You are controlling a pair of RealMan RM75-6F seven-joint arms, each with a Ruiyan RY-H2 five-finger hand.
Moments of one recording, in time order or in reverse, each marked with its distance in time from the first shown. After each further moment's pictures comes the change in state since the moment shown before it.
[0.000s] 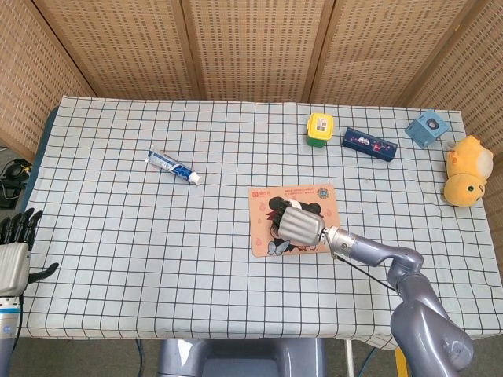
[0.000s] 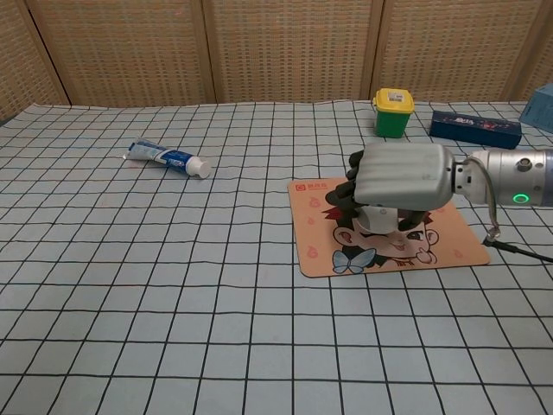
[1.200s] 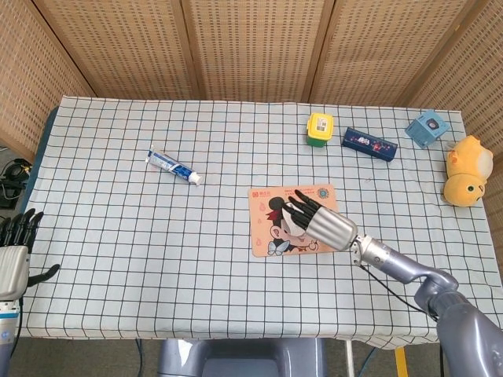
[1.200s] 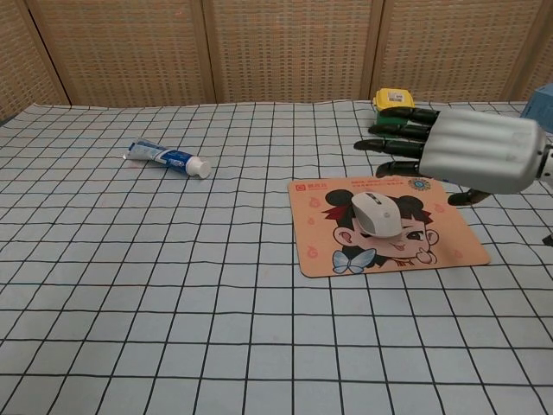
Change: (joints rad) left arm 0.014 0.022 0.016 -0.043 0.050 0.052 -0.008; right arm -0.143 0.227 0.059 -0.361 0.125 0.141 -0.353
